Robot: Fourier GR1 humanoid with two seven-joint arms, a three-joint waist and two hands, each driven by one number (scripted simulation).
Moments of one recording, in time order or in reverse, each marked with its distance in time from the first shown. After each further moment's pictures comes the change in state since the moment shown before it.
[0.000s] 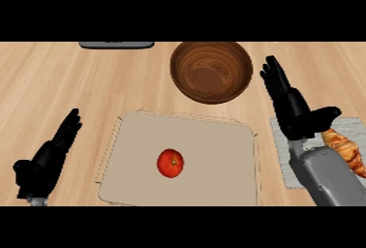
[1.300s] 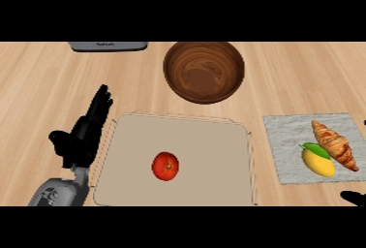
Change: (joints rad) left arm -0.211 -0.210 -0.017 0.096 -0.019 0.070 0.009; right arm 0.610 -0.553 -0.201 -0.218 0.295 -0.033 -0.603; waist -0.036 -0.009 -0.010
